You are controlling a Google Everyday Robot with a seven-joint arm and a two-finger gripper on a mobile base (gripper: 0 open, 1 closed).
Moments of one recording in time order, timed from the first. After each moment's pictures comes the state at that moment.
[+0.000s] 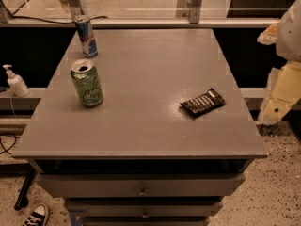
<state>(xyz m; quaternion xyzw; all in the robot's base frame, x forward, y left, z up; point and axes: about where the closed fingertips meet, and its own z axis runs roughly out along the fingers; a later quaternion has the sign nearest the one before) 0.438 -0.217 0.976 -0.60 0.78 -0.03 0.16</state>
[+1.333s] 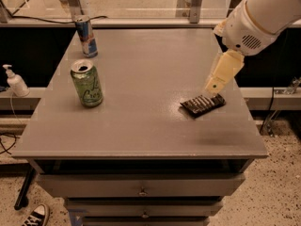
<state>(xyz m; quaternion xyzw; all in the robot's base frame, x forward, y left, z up) 0.531 -0.151 0.950 -0.59 0.76 0.03 0.26</state>
